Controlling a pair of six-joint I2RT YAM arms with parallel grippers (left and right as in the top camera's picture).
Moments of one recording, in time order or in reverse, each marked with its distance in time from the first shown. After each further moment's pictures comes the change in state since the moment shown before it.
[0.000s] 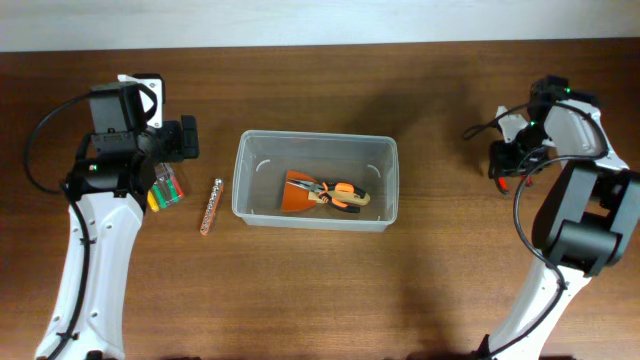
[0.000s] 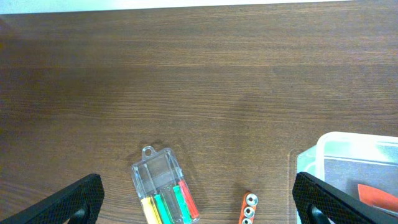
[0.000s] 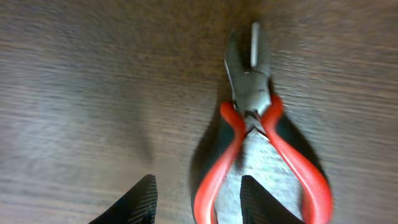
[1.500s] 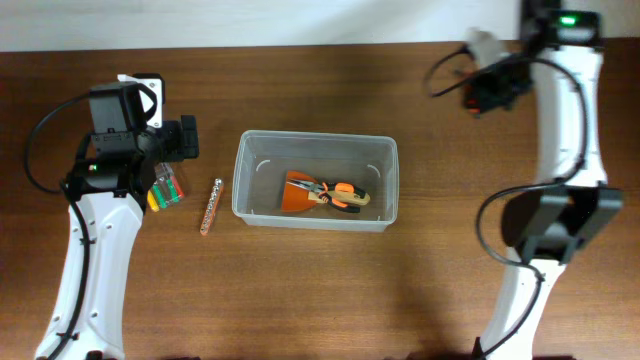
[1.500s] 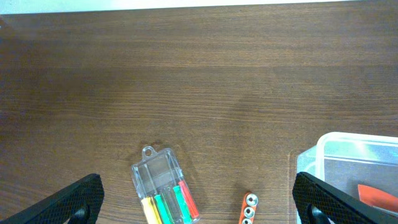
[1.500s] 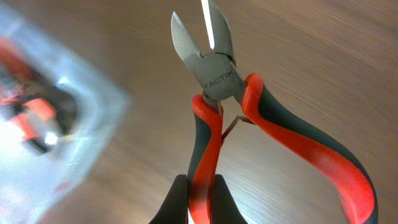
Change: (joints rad) left arm 0.000 0.000 0.001 0.000 0.000 0.000; right arm 0.250 0.033 0.706 -0.451 -0.219 -0.143
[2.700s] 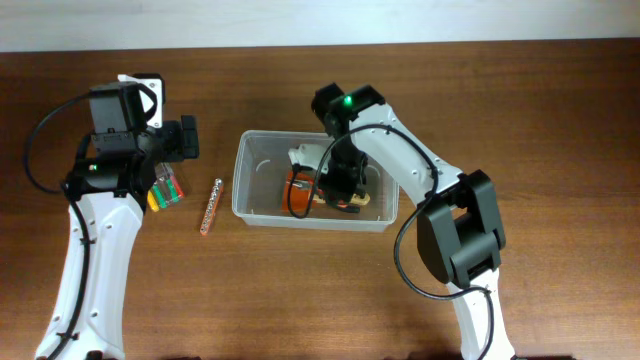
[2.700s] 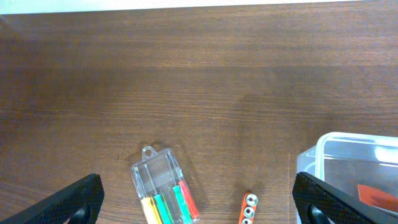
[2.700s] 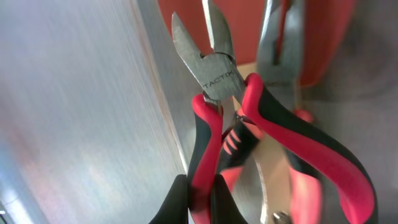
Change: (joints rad) left arm 0.000 0.000 0.000 0.000 0.000 0.000; right arm 0.561 -0.003 -0.510 0.203 -0.040 -0.153
